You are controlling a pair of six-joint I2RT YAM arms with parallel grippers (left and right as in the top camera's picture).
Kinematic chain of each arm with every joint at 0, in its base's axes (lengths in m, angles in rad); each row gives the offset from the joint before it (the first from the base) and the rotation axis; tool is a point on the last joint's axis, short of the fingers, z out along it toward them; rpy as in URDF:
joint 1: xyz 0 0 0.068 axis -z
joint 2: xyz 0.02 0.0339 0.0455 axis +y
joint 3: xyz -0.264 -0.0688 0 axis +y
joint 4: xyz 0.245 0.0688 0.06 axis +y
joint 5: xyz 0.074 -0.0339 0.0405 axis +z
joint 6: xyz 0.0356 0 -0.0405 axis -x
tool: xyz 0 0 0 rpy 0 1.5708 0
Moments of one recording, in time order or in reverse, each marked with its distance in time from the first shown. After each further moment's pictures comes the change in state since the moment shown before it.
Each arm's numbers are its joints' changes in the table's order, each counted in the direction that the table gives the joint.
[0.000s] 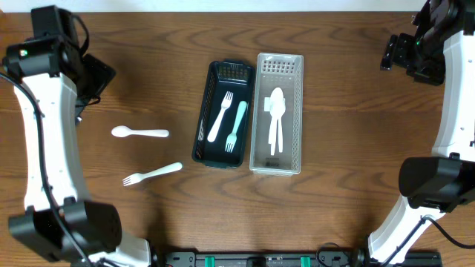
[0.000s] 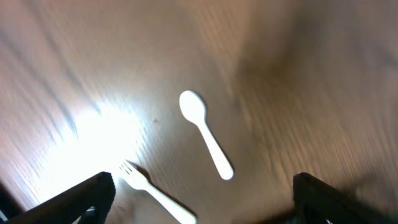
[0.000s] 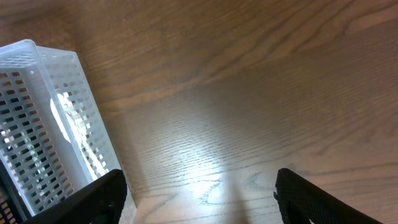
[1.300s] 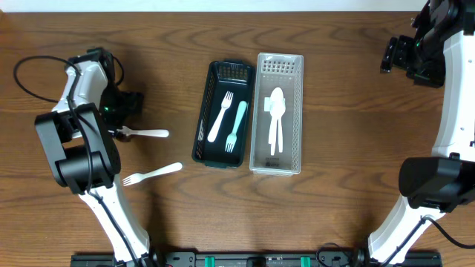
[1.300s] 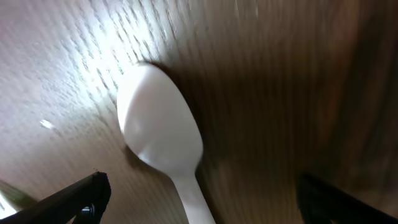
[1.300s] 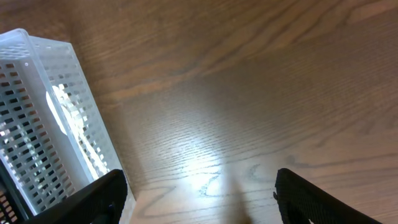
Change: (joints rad) left arm -0.016 0.489 0.141 -0.207 -0.198 0.204; right arm 0.000 0.000 0.000 0.030 0.000 0.000
